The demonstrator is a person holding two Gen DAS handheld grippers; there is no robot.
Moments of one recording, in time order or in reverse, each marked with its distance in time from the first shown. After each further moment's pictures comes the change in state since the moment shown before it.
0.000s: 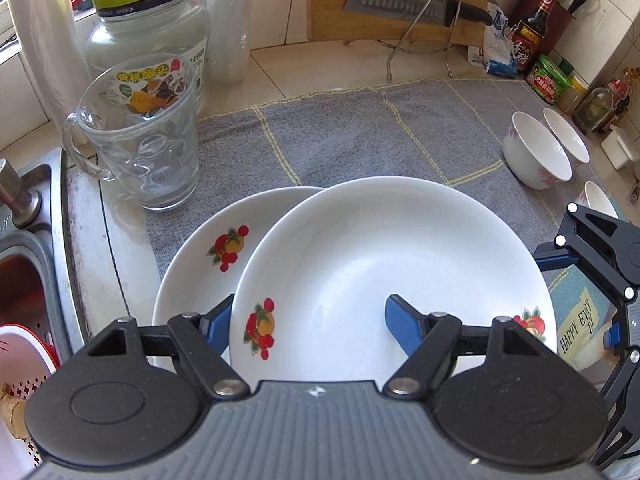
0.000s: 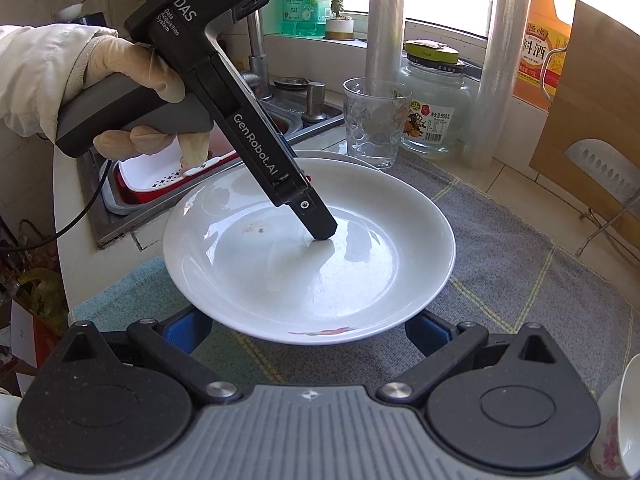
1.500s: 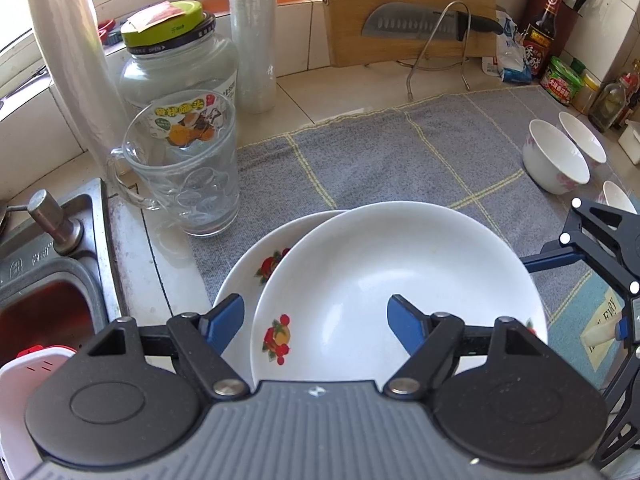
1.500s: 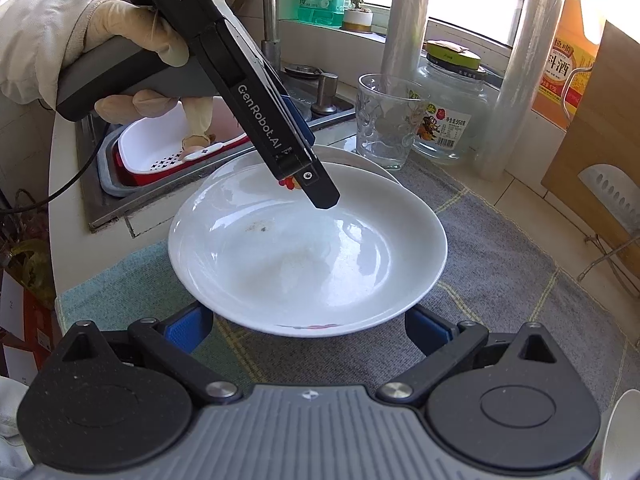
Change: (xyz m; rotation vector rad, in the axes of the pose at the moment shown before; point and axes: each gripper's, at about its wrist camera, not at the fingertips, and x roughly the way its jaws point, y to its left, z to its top) left arm -0.019 0.006 0.002 0.041 -0.062 0.095; right arm 0.014 0.010 0.013 -0.097 0.049 -0.015
